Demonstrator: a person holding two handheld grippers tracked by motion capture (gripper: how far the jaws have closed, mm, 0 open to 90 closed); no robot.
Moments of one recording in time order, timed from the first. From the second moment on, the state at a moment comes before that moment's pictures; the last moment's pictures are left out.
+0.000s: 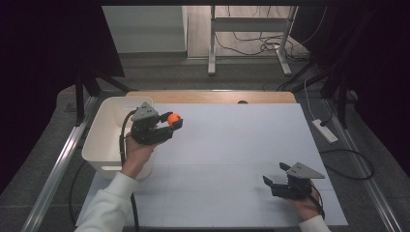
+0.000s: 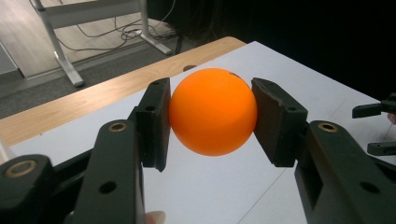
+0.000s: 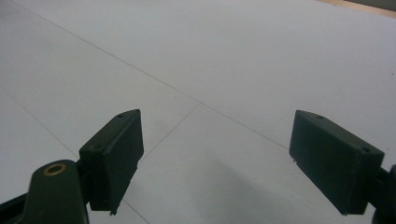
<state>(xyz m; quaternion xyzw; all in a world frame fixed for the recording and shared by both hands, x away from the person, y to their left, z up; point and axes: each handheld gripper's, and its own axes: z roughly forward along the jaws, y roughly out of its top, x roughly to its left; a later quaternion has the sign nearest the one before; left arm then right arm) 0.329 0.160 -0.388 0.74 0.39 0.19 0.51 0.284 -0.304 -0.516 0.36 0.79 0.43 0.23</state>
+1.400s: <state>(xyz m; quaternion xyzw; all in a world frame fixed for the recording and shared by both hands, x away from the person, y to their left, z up) 0.336 0.206 -0.384 0.72 0.44 0.23 0.49 0.285 -0.304 -0.516 0.36 0.79 0.43 0.23</state>
